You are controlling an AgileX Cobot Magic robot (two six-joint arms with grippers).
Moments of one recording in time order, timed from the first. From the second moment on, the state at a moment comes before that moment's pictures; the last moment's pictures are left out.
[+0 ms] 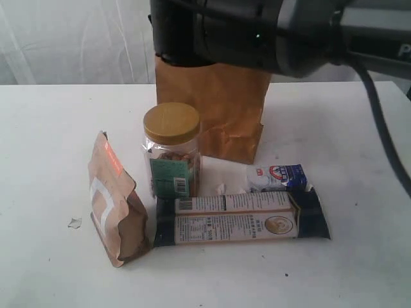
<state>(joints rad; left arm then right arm) -0.20 0.00 0.02 0.18 0.43 -0.02 0.90 1.84 -1.64 1.73 -1.04 -1.97</state>
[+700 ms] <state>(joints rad) -0.20 0.00 0.02 0.18 0.43 -0.02 1.33 1.82 -1.46 1.75 -1.21 -2.11</state>
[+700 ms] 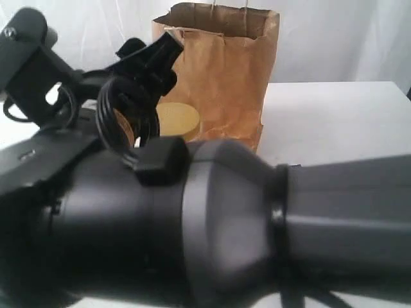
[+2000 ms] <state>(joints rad) -0.20 0.00 0.02 0.18 0.43 -0.02 1.36 1.47 -1.25 1.75 -0.56 -2.09</state>
